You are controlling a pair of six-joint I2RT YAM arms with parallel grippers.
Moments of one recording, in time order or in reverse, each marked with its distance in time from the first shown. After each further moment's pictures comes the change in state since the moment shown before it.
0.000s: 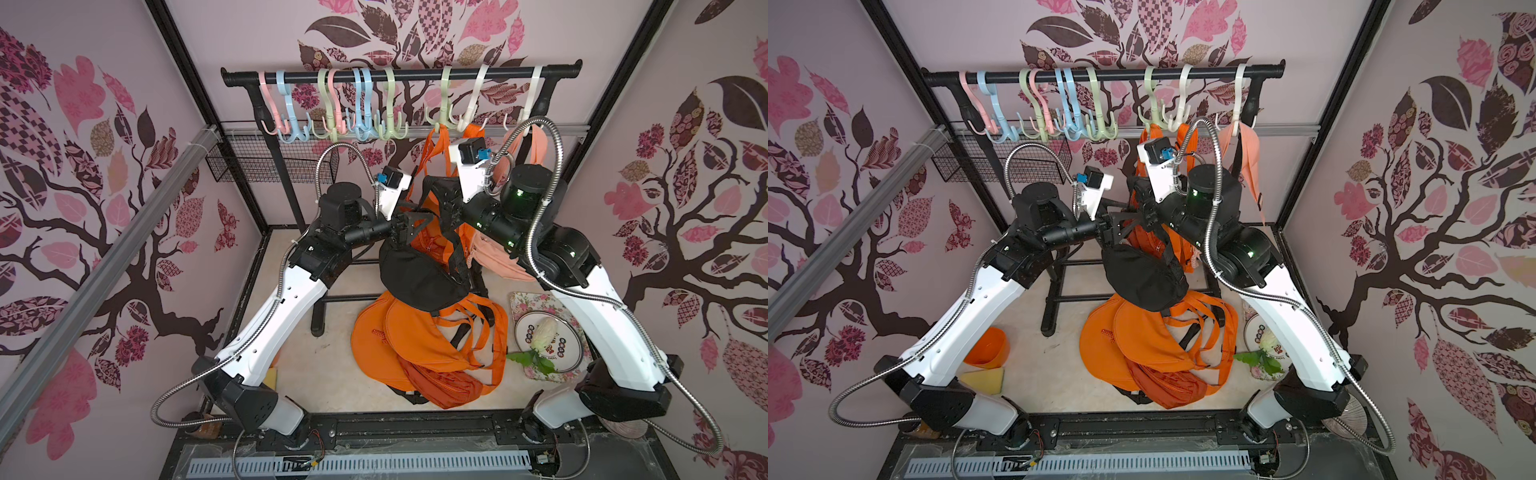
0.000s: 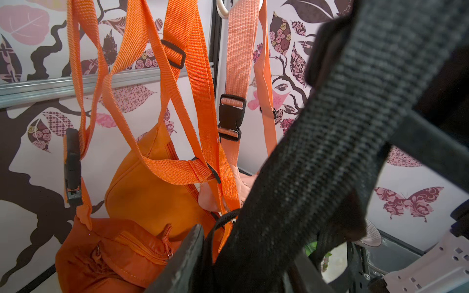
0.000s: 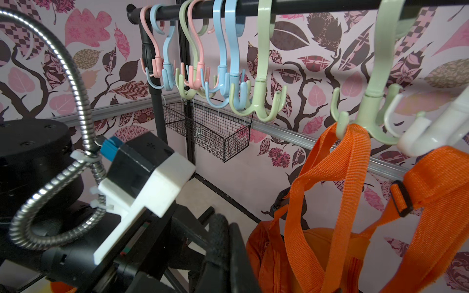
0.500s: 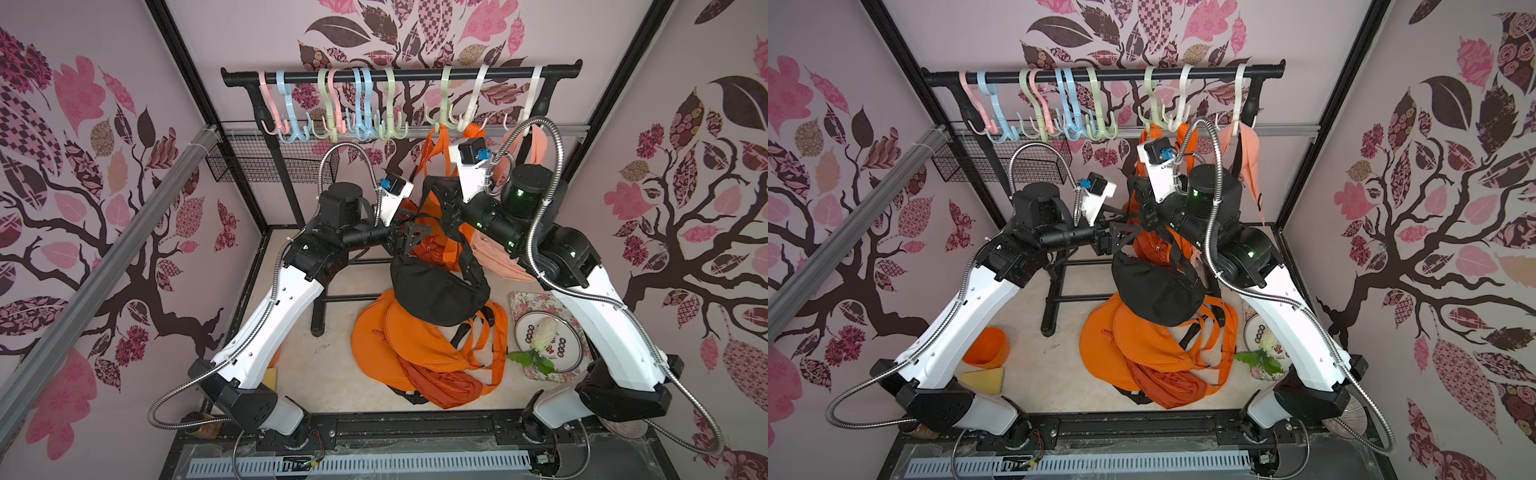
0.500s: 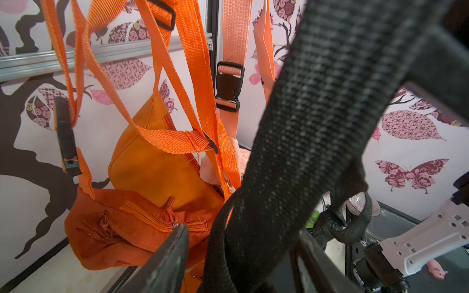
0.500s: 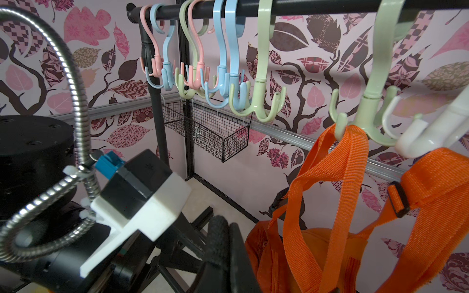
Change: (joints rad) left arm 0.000 0.025 0.070 -0.187 0.001 0.086; right arm 0.000 0.000 0.000 0.000 -0.003 -0.007
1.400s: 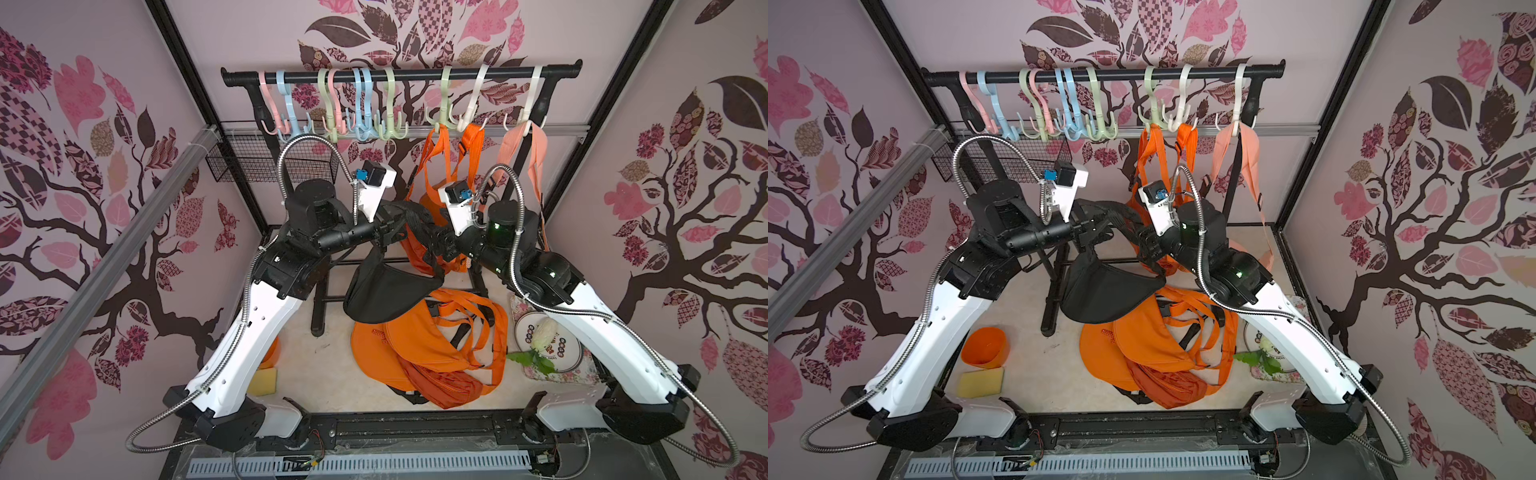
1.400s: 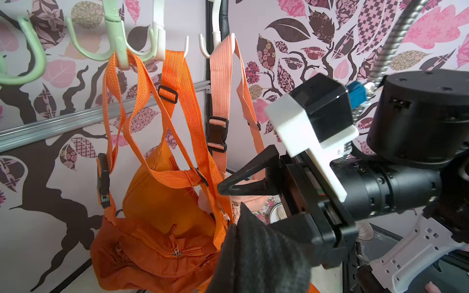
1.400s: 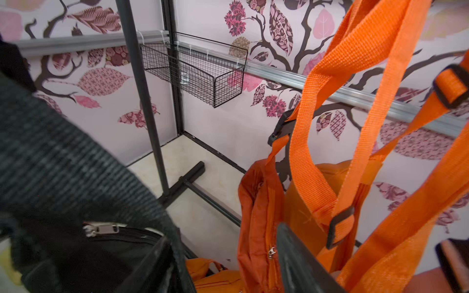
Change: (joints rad) left arm 0.000 -0.129 0.016 0.053 -0.013 -0.050; right arm 0.000 -0.167 -0.413 0.076 0.050 -0.004
